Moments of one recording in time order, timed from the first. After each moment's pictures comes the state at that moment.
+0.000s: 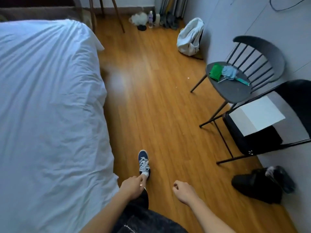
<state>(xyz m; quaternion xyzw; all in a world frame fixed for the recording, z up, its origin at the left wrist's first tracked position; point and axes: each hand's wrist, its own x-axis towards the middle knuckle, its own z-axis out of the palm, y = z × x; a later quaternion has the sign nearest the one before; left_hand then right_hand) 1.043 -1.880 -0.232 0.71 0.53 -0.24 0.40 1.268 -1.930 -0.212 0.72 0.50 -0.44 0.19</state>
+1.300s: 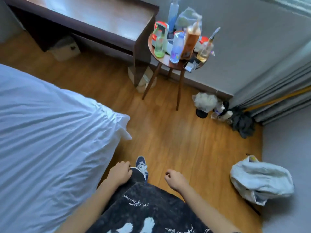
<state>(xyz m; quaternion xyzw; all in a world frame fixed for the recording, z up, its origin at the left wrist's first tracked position) 0.930 -0.706 -0.226 0.49 0.79 -0.07 0.37 1.159 -0.605 -0.211 0.54 0.71 -0.37 0.27</state>
